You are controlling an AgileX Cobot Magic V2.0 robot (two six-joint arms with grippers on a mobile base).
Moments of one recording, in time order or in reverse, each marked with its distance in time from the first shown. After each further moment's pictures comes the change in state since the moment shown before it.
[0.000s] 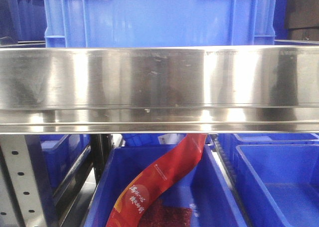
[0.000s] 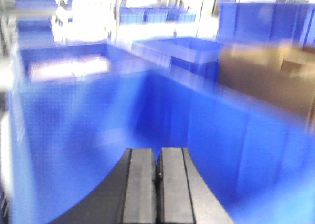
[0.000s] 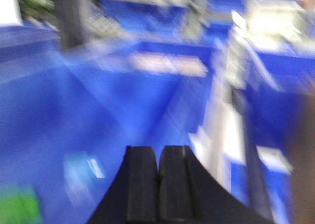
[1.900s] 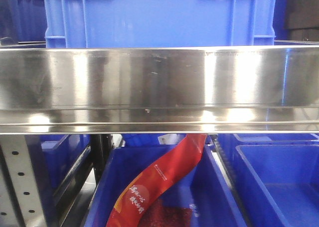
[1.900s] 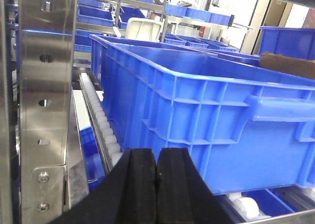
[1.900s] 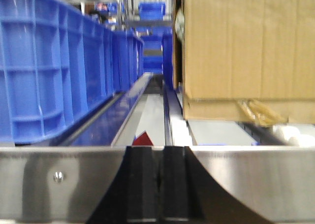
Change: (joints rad) left arm 0.174 -0.698 0.607 -0.103 -0.027 0.000; right arm -0.214 -1.080 0.936 0.053 -0.061 0.000
